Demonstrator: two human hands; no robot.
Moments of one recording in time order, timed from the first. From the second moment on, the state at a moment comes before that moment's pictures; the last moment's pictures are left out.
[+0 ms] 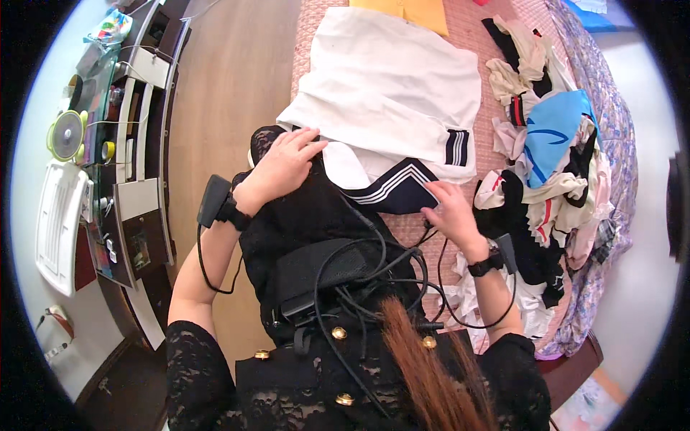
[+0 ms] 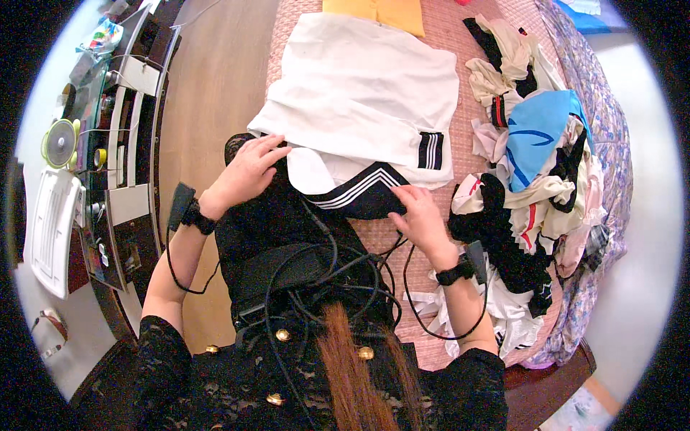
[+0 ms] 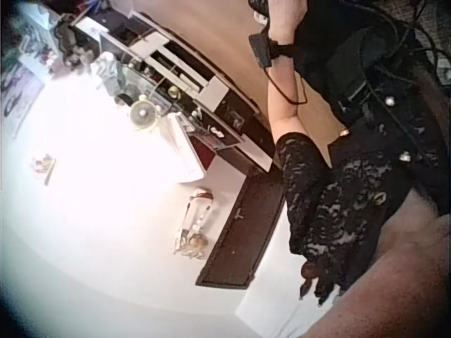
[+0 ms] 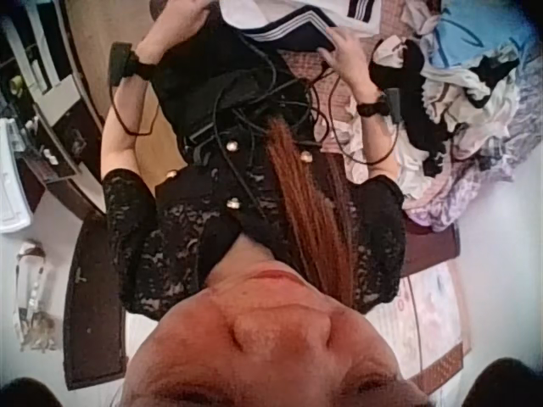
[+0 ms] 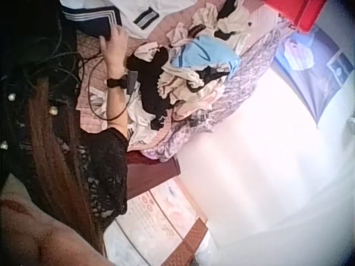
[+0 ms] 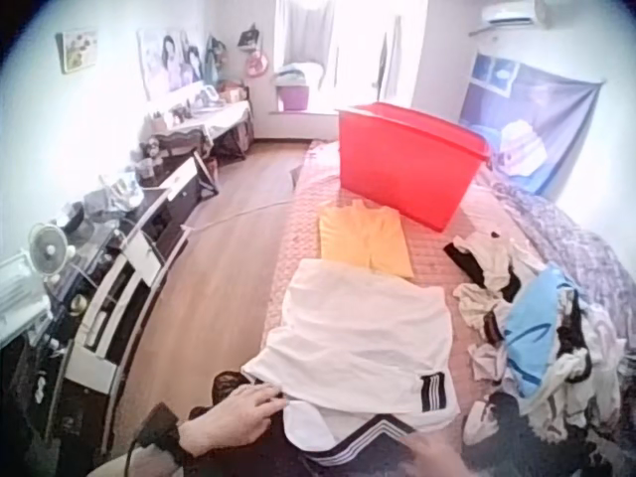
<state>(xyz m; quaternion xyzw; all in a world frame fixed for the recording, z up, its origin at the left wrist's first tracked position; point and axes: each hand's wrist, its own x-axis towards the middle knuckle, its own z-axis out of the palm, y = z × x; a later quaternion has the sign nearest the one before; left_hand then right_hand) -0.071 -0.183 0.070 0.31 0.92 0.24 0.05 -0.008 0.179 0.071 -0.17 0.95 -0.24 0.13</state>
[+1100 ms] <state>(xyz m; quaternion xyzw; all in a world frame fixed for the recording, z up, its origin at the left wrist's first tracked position) -0.150 -0.164 0.044 0.27 0.91 0.31 -0.02 -0.088 0.226 0.012 -0.10 0.94 -0.32 -0.08</state>
